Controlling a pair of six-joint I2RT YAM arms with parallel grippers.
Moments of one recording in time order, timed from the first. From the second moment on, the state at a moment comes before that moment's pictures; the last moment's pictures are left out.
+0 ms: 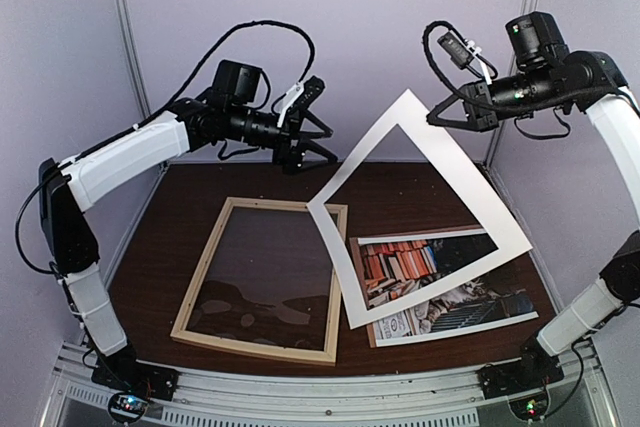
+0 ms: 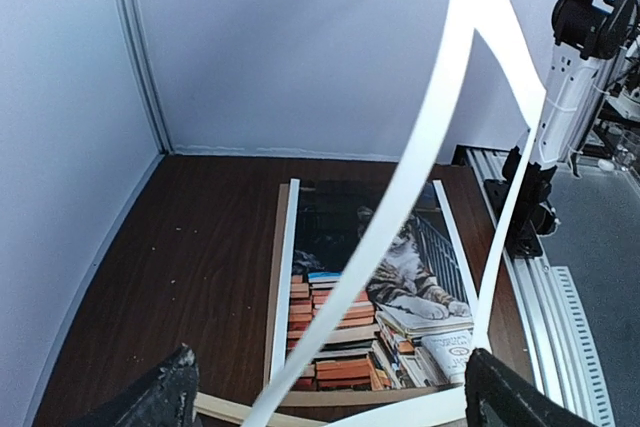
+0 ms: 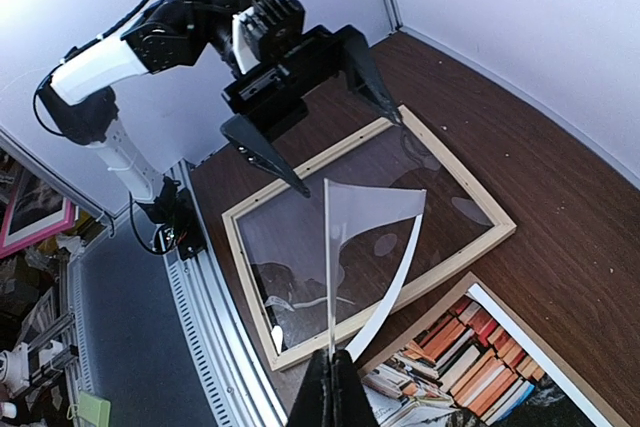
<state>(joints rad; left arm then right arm) -0.67 1.80 1.78 -0.42 0.79 0.32 0.44 1.48 2.06 -1.23 -0.66 -0.07</state>
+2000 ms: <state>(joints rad) -0.66 1.87 1.77 -0.63 1.03 0.19 0.35 1.51 1.96 -1.19 -0.57 0.02</state>
